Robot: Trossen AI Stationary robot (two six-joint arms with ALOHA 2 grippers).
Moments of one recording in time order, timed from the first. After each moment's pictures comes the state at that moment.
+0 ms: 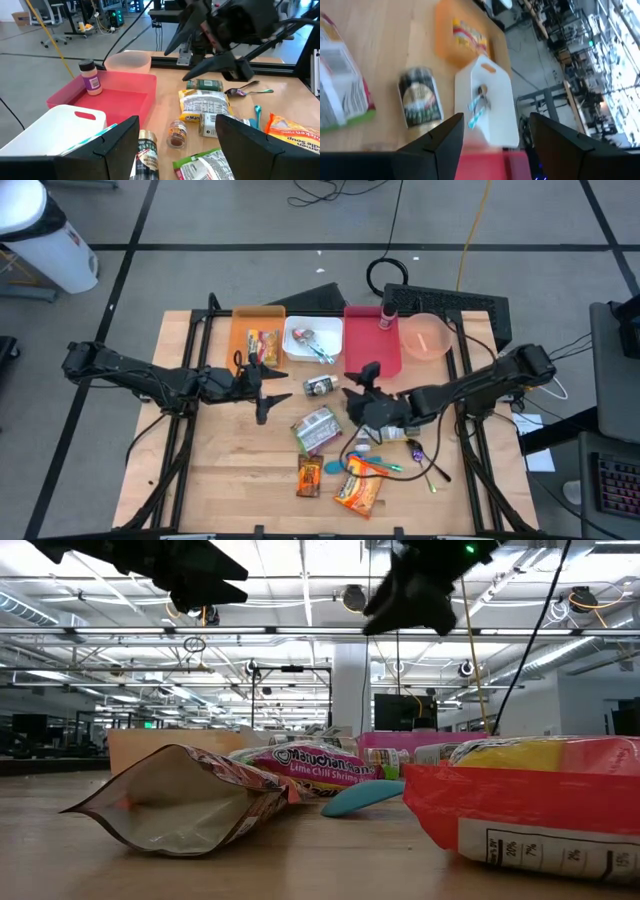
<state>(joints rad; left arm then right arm) -0.16 1.01 0.58 0.20 -0.35 -0.06 0.28 1.49 0.99 -0.13 0.89 -0.44</state>
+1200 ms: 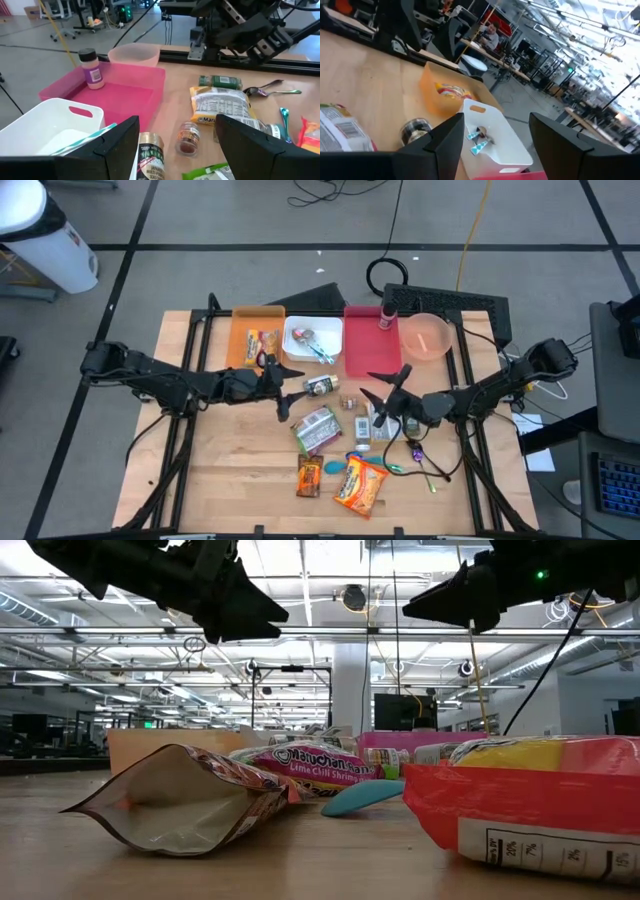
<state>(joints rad) -0.08 1.28 0.58 0.48 -0.32 -0.06 0.34 1.25 0.42 0.83 0.86 -0.53</state>
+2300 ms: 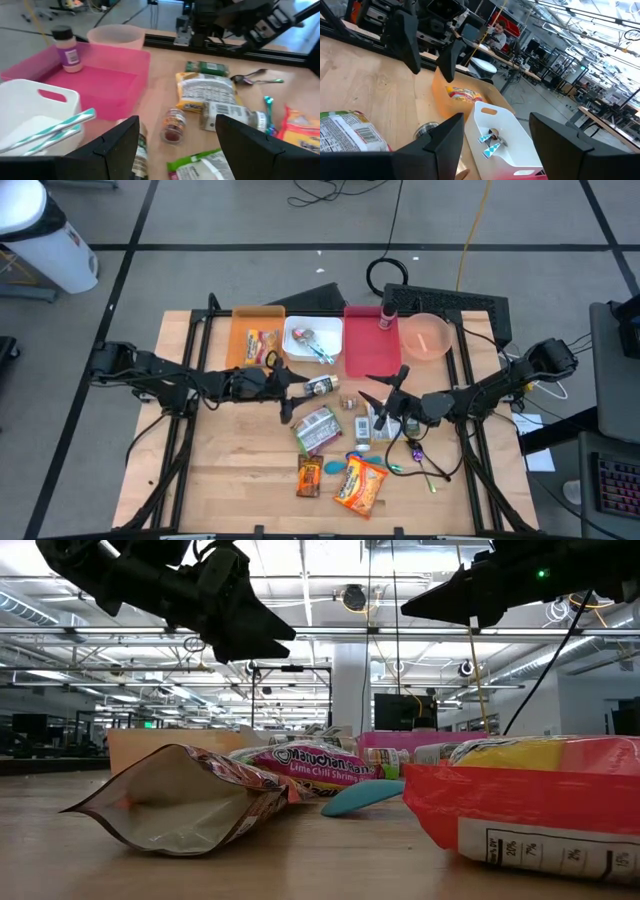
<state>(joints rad) -0.04 1.37 0.58 0.50 -0.18 -0.13 0.33 1.25 0.42 0.81 0.81 -0.46</state>
